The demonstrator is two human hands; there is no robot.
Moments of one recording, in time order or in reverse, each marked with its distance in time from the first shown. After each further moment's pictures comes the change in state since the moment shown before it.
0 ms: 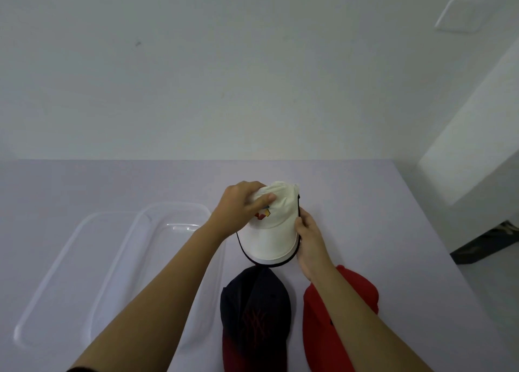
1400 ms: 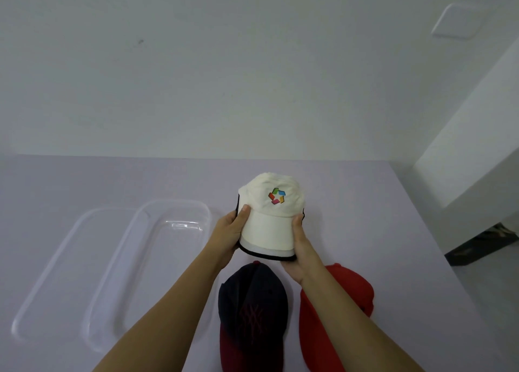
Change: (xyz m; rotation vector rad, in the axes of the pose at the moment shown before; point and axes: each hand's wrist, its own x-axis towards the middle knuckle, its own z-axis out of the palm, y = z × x) left_hand -0.036 -0.049 0.045 -0.956 -0.022 -0.570; right_hand -0.011 0.010 0.009 0.283 -0.186 0.228
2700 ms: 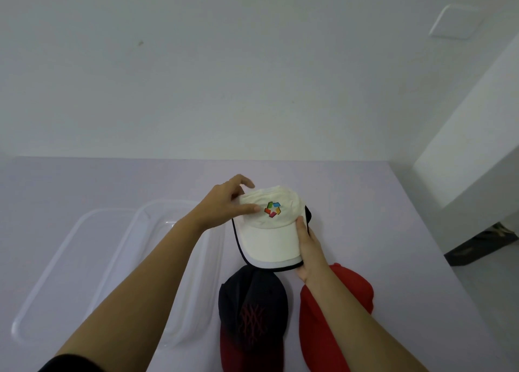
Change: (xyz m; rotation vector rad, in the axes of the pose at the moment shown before) left_hand 0.001 0.077 -0.013 0.939 -0.142 0.391; right_hand 0.008 0.003 -0.024 -0.114 0.260 -0.046
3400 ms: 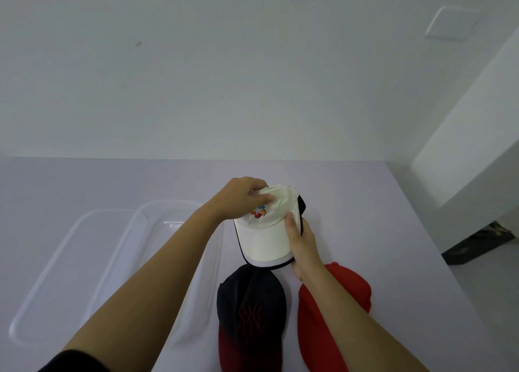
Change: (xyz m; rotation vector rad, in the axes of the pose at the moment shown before) left_hand 0.013 0.039 0.009 0.201 -0.072 -0.027; right_hand -0.016 -0.011 0.016 -0.251 0.011 -0.166
